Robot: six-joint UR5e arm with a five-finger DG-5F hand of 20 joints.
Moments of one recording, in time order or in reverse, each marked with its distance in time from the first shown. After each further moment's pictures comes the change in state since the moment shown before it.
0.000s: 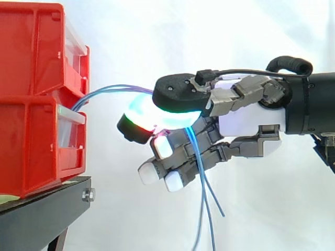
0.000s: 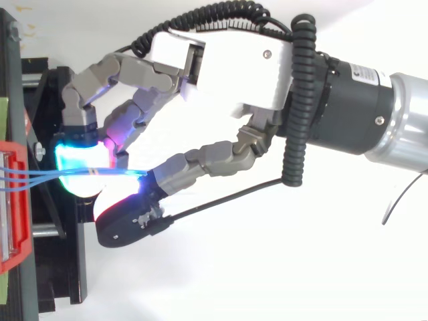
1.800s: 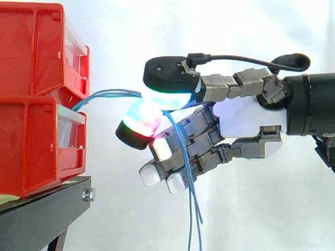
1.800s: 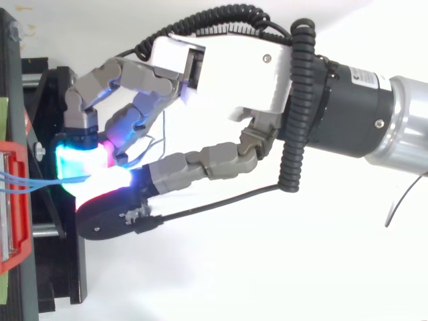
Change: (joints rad) arm 0.003 0.000 -0.001 -0.007 0.000 0.009
